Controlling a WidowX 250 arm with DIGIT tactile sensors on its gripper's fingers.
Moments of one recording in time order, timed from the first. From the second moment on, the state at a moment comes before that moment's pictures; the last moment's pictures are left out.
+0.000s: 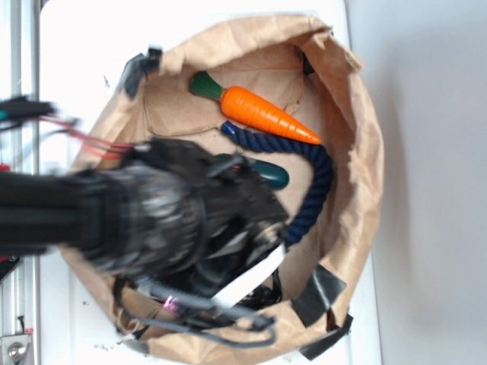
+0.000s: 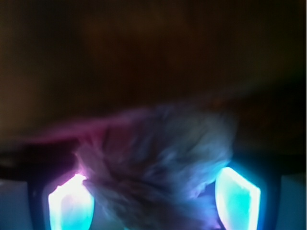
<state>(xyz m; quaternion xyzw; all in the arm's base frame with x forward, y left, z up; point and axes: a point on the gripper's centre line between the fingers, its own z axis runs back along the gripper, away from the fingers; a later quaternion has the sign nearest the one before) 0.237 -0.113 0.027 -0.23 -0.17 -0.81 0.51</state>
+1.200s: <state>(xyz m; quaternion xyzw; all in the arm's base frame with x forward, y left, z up) 0.262 -0.038 0.065 -0.06 -0.12 -0.68 0.72</state>
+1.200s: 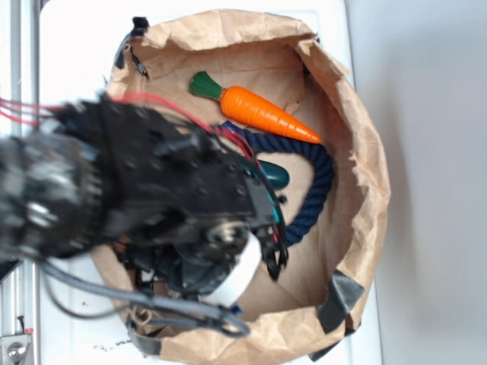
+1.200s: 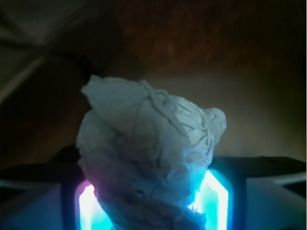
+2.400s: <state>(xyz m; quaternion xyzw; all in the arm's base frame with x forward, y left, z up) 0.265 0.042 0.154 0.02 -0.19 -0.05 0.98</state>
